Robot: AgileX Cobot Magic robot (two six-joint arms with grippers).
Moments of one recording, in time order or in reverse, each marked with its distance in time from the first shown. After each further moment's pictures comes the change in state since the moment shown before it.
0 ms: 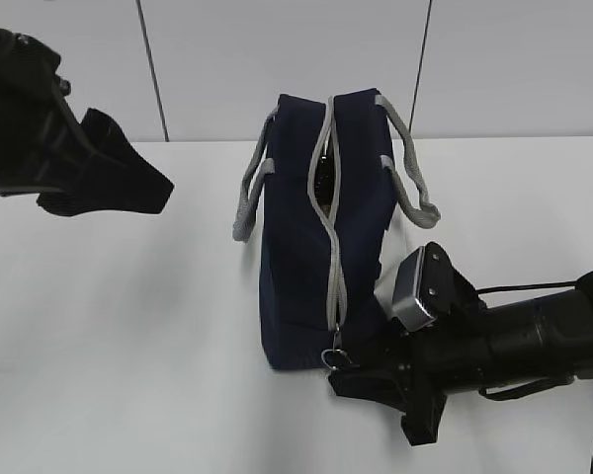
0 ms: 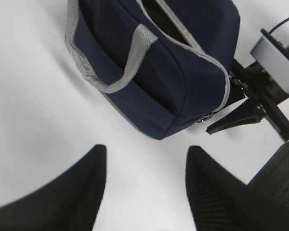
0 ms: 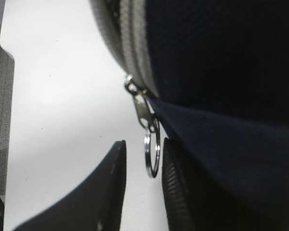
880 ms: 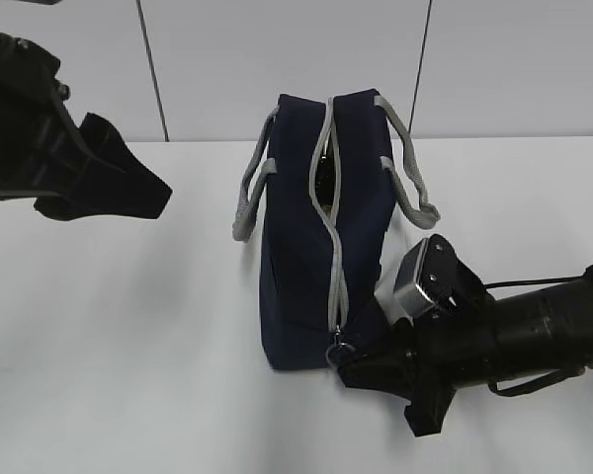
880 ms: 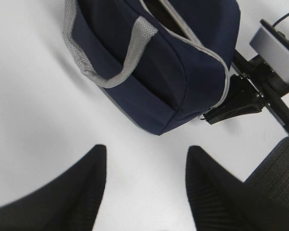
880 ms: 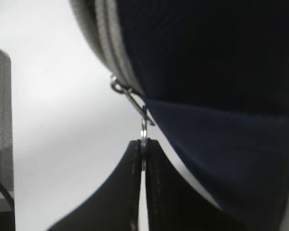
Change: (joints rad) left arm 0.000 0.000 0.000 0.001 0.016 0.000; right arm 0.000 -0.047 0.000 -0.060 -0.055 0.141
